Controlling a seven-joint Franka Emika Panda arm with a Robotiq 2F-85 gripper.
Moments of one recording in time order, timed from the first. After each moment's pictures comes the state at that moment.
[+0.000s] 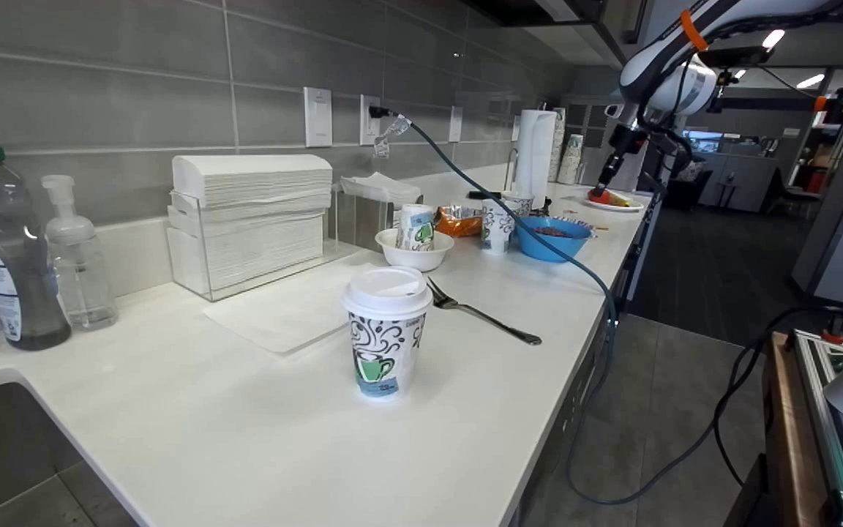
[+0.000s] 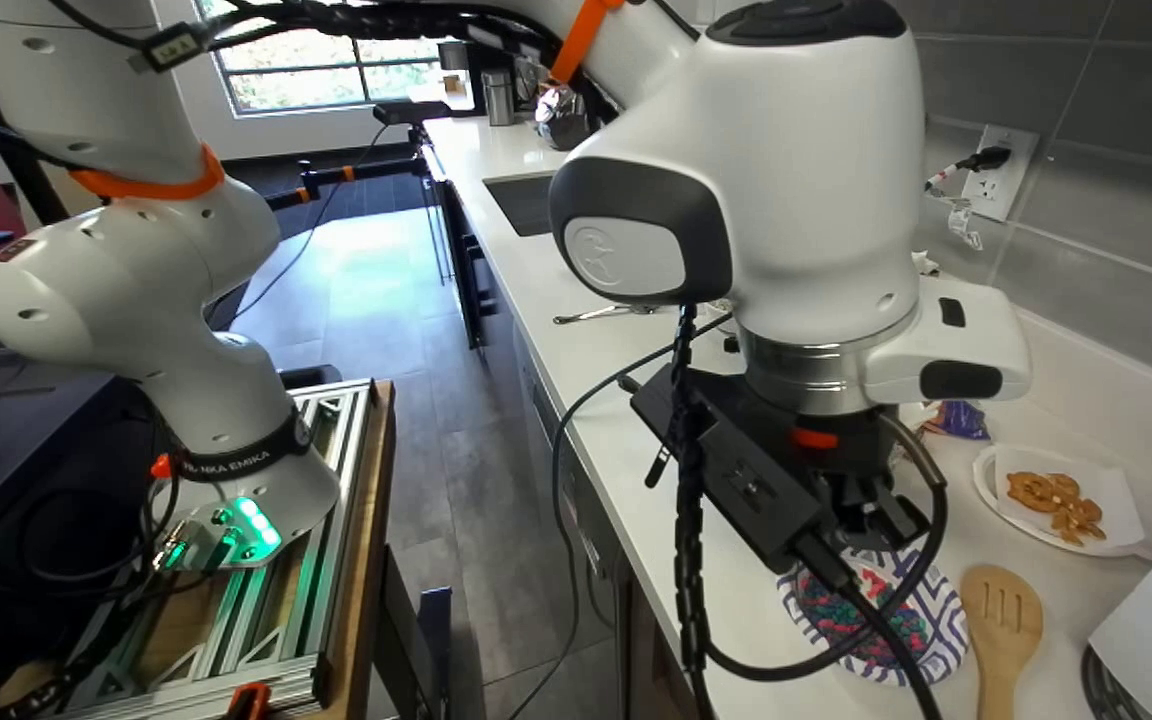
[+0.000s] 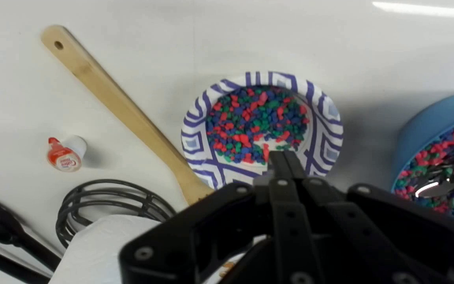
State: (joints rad) arm -0.42 0.16 -0.17 -2.17 0.29 2.56 -1.00
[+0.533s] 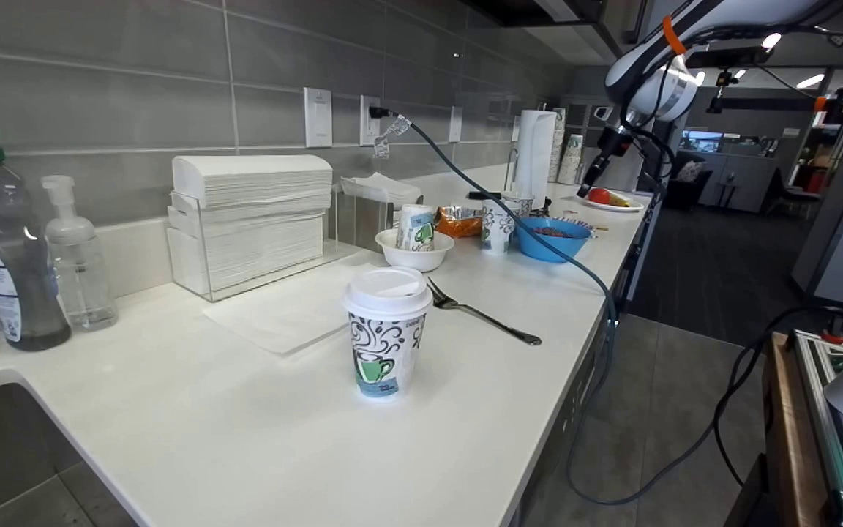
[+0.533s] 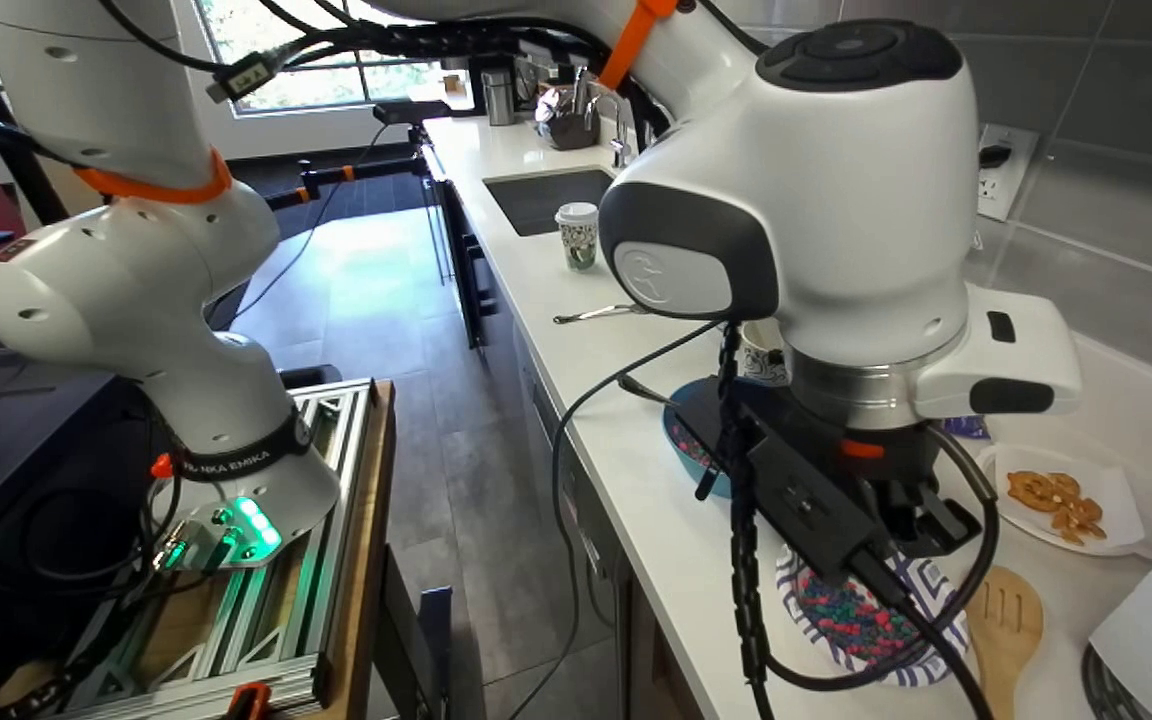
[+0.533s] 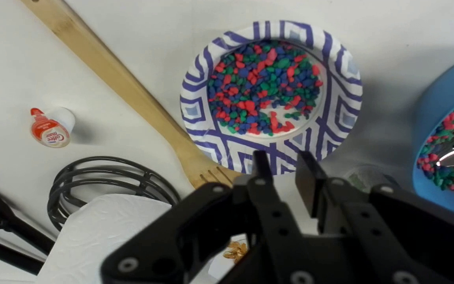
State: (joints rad) arm -0.41 0.24 -0.16 -2.08 0.40 2.57 -1.05
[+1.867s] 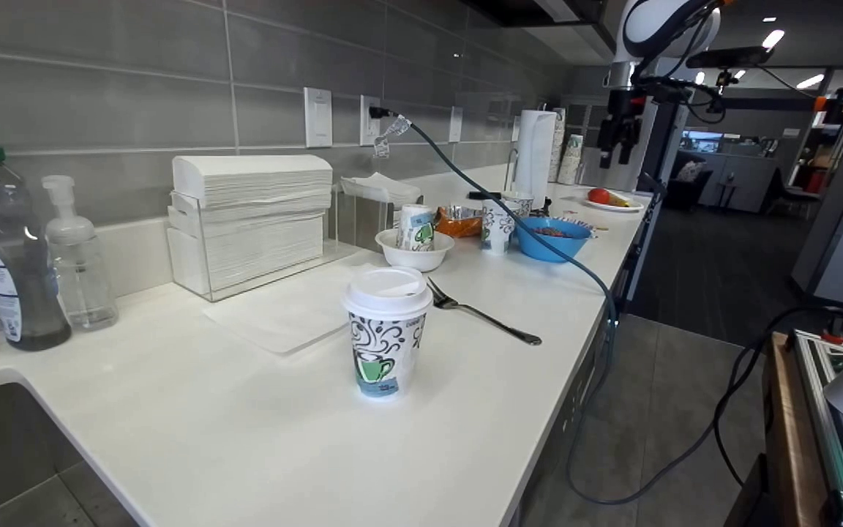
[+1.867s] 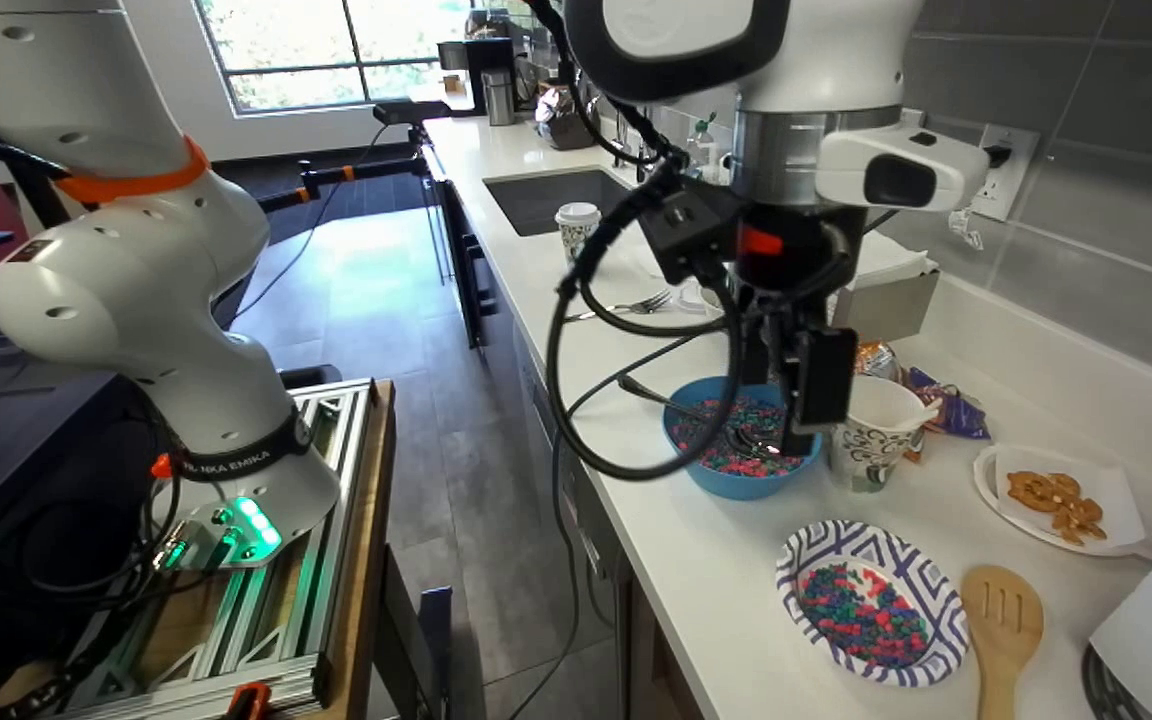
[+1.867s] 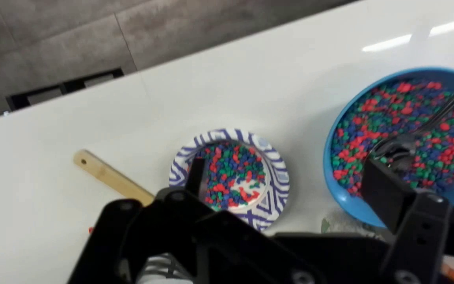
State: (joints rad) arm -0.26 -0.02 -0.20 -2.10 -0.12 2.11 -0.21
